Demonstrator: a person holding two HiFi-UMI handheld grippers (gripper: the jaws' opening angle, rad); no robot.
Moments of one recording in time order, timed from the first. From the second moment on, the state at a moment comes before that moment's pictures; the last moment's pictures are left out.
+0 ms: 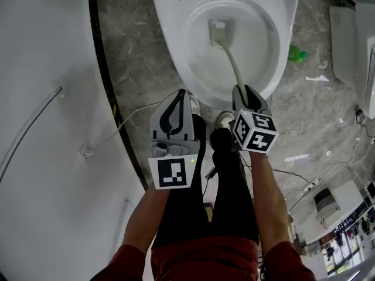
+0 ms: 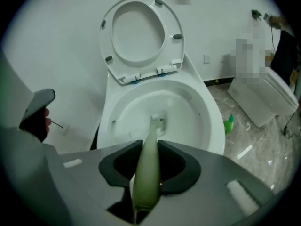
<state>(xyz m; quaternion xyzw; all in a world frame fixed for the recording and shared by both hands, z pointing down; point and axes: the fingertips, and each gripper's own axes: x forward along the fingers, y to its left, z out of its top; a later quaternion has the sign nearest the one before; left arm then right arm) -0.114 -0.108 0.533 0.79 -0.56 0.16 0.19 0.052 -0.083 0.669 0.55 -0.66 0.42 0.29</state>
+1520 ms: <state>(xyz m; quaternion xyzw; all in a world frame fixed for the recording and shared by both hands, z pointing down) -0.077 -0.134 0.534 0.77 -0.59 0.18 0.19 0.044 -0.144 0.642 0.48 -0.73 0.21 0.43</state>
